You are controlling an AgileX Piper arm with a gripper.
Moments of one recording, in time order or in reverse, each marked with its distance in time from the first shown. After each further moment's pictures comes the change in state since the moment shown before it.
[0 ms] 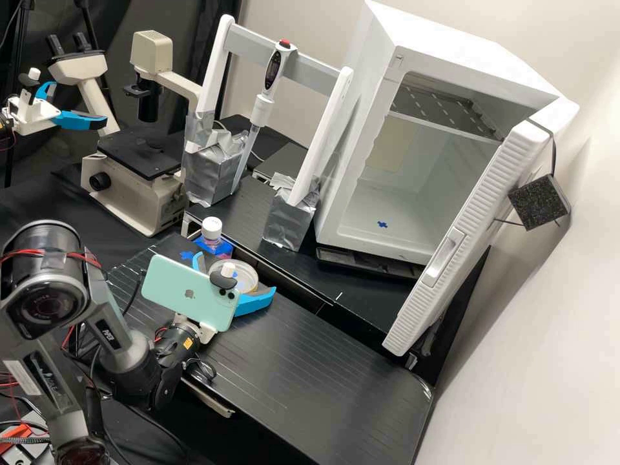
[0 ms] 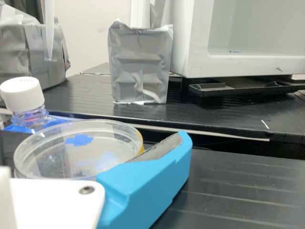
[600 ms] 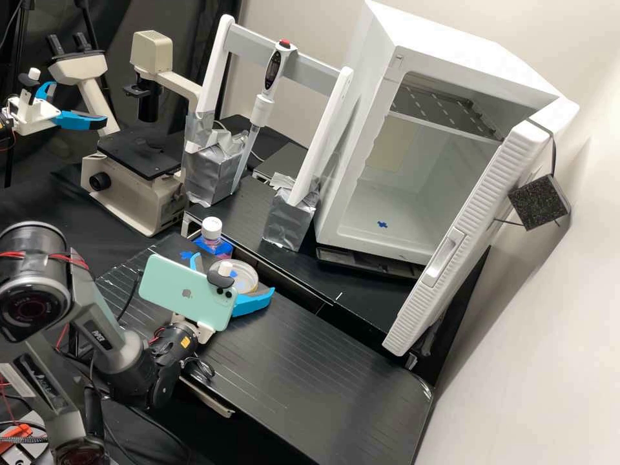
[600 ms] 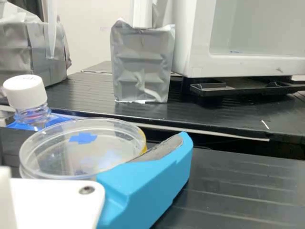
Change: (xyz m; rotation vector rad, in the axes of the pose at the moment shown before) arm -0.001 -0.002 -0.002 -0.005 -0.011 -0.032
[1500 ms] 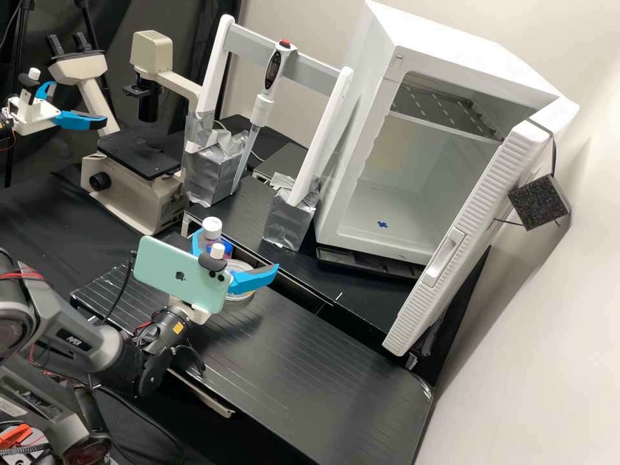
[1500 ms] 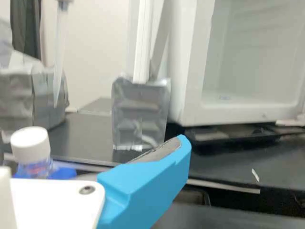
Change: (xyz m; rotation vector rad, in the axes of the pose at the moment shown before) arm 0.001 0.009 -0.027 -0.039 0.074 0.150
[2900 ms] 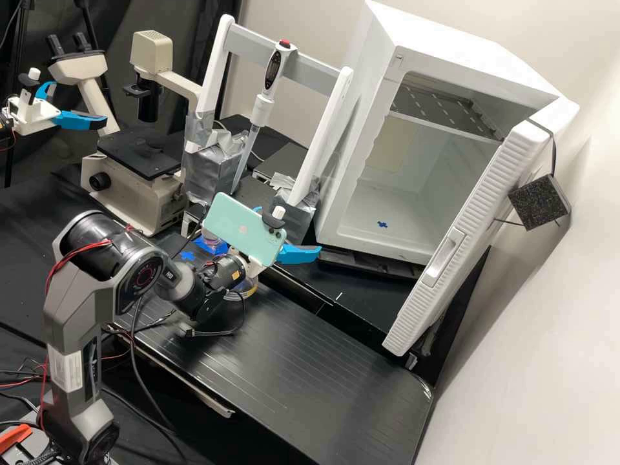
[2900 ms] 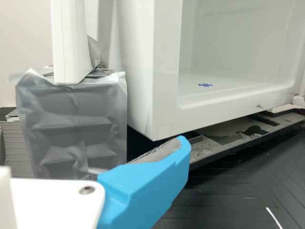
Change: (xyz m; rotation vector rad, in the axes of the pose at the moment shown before) arm 0.144 0.008 0.005 0.056 -0.177 0.086
